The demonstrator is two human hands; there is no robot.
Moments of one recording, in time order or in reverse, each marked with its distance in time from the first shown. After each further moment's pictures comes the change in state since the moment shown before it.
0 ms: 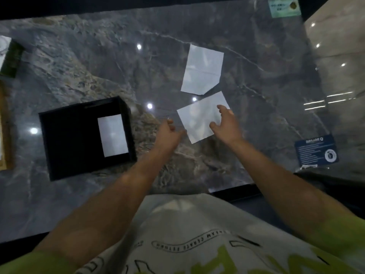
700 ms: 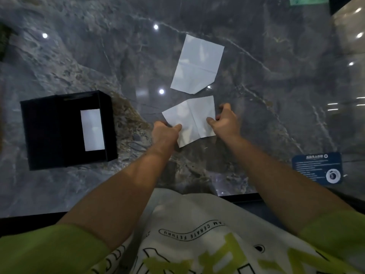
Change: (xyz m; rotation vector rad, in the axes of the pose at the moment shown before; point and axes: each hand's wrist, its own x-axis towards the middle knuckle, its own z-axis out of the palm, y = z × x) left_hand 0.044 0.000 0.068 -0.020 0.343 -0.212; right_hand 0.062 0.044 -0.016 0.039 -0.092 0.132
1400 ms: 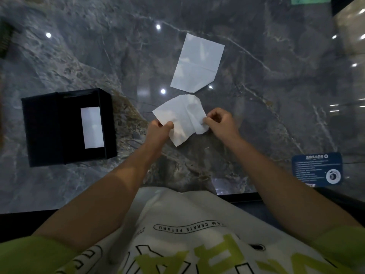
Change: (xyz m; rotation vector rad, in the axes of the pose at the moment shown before) left_hand -0.003 -0.007 -0.022 -0.202 -0.213 0.080; right_hand -0.024 -0.003 -0.006 0.348 -0.111 -0.110
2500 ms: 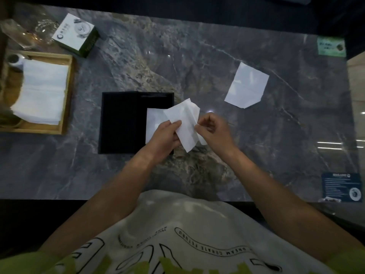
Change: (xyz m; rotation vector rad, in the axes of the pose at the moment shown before) left_hand -0.031 0.013 -0.190 -0.449 -0.353 0.032; right_hand -0.093 -0.134 0.168 0.025 -0.066 -0.314
